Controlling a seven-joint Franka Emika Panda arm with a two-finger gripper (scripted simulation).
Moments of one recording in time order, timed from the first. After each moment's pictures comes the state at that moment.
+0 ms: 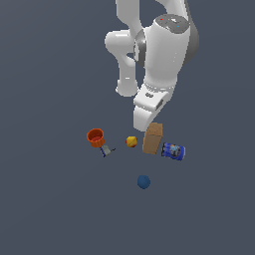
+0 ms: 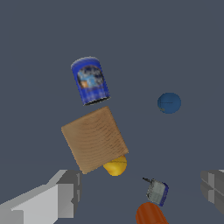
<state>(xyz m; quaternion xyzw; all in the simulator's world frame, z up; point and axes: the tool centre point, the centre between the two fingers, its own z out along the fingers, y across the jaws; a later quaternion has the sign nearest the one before) -0.014 0.087 0.249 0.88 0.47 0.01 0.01</state>
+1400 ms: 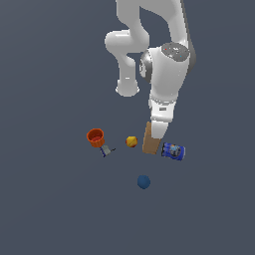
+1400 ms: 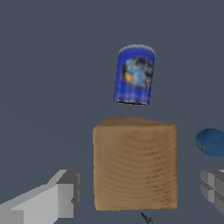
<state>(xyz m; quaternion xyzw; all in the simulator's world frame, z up) -0.041 0.117 0.191 0.77 0.64 0.00 0.00</state>
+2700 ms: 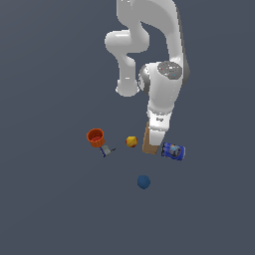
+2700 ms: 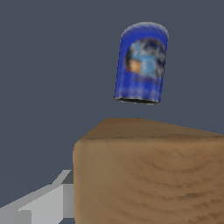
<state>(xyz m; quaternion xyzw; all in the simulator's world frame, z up) -0.041 0.117 0.144 0.76 0.64 0.00 0.00</state>
